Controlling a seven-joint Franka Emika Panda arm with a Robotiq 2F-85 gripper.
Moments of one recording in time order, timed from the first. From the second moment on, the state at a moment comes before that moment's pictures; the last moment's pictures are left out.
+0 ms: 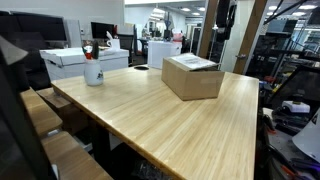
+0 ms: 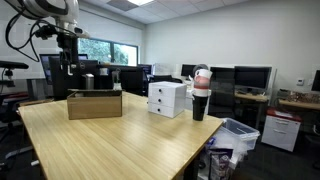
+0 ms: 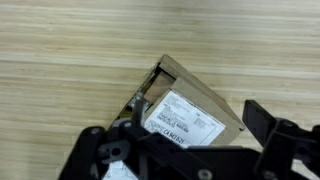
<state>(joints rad) 0.08 -0.43 0.19 -2.34 0.02 1.83 0.28</state>
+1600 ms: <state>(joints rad) 0.10 -0.48 0.09 -2.56 0.08 2.04 0.07</state>
